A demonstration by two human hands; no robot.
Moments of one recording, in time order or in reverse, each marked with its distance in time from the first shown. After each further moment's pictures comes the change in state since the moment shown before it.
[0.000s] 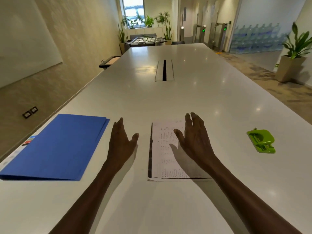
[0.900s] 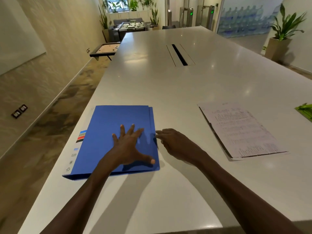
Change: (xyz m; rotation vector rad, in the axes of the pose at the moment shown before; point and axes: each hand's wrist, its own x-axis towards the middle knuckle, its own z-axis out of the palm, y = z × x) left_hand 0.060 -0.193 -0.160 0.454 -0.657 0.230; right_hand -0.011 -0.239 0.155 0.042 -0.352 -0.330
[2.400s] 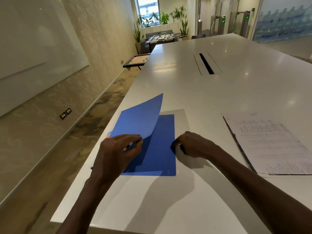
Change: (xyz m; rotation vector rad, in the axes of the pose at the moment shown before) left_hand -0.105 0.006 -0.050 -0.040 0.957 0.359; right_hand 0.036 0.008 -0.019 -0.085 -0.207 -0.101
